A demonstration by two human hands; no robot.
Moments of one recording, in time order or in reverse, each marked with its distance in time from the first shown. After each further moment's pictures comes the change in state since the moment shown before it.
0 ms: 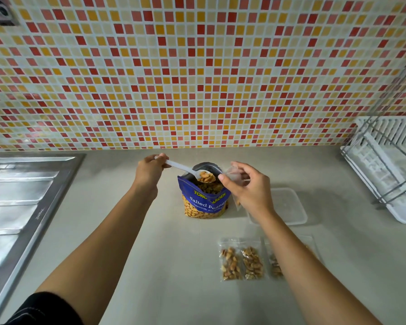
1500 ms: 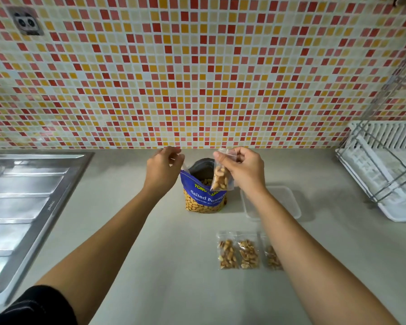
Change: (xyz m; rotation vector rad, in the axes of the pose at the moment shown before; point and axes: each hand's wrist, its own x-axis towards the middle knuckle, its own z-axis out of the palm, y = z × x) left_hand -0.050 -0.001 -0.004 0.627 -0.006 0.596; right_hand 0.002 -0.054 -0.007 0.132 0.006 0.112
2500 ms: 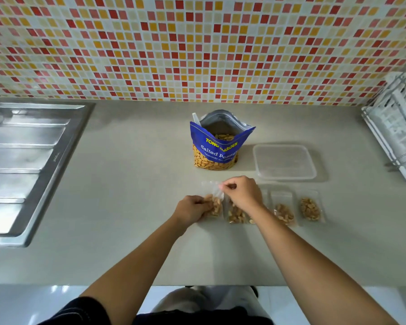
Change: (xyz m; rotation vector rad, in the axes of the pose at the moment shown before) left_hand -0.131 -0.097 0.089 -0.302 -0.561 -0.628; right_hand -0.073 0.139 0.033 -0.595 -0.354 0.206
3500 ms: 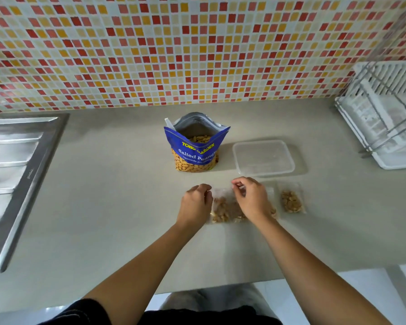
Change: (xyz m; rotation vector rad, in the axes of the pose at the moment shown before) left_hand -0.004 0.036 0.049 0.504 0.280 0.548; right_hand -0.014 0.059 -0.023 0.052 0.334 -0.159
